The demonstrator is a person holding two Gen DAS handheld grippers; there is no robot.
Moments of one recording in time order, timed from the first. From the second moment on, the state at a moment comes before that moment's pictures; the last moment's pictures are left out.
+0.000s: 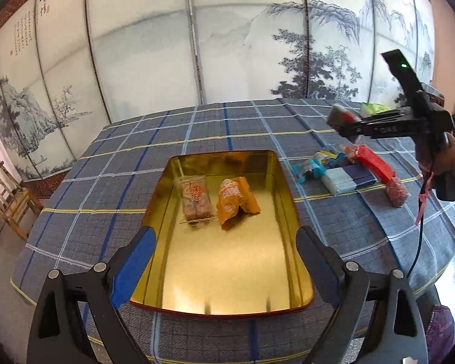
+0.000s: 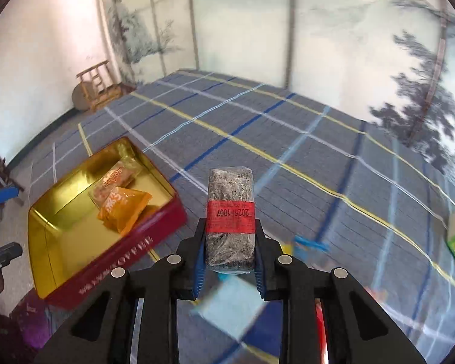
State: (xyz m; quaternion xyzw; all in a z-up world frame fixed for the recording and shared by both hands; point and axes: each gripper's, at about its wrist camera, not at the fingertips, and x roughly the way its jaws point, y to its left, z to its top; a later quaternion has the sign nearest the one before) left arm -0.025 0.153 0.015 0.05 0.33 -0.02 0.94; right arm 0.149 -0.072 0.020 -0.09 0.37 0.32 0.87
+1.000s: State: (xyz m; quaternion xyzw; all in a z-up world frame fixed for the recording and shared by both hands) left arm 0.113 -0.099 -0.043 0.06 0.48 -0.21 0.85; right arm 0.073 -0.346 -0.071 0.07 0.41 0.07 0.91
